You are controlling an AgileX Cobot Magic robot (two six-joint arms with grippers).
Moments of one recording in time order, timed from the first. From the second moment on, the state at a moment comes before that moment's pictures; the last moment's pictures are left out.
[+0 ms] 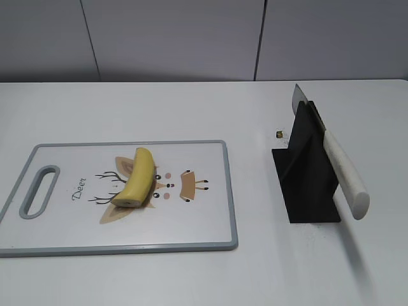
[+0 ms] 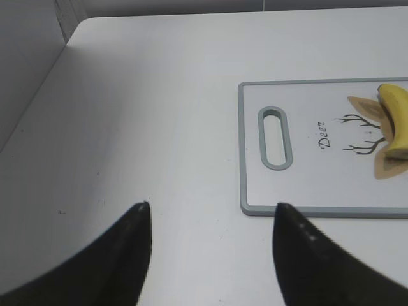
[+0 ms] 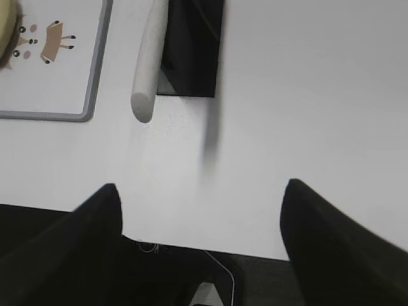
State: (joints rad) left arm 0.08 0.00 -0.48 -0.08 1.09 0.11; right arm -0.02 0.57 -0.81 0.29 1.21 -0.07
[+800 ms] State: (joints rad) left arm 0.08 0.00 -0.48 -0.08 1.09 0.11; right arm 0.36 1.01 -0.99 0.14 1.22 0.06
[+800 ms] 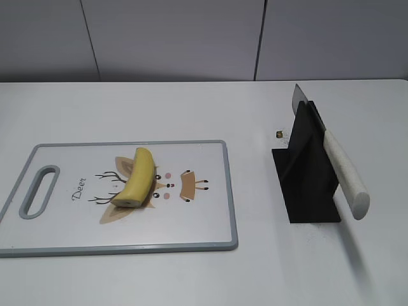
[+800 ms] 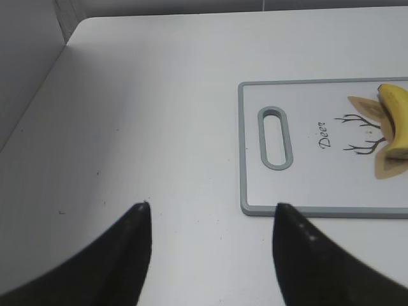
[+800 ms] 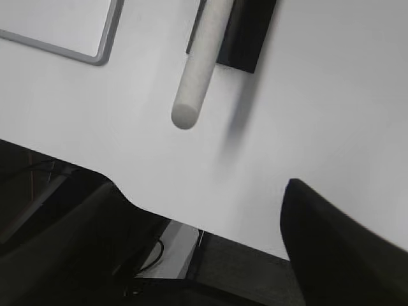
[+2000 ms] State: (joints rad) left arm 0.08 0.00 -0.48 -0.08 1.09 0.11; right arm 0.41 1.56 -1.14 0.12 1.16 0.23
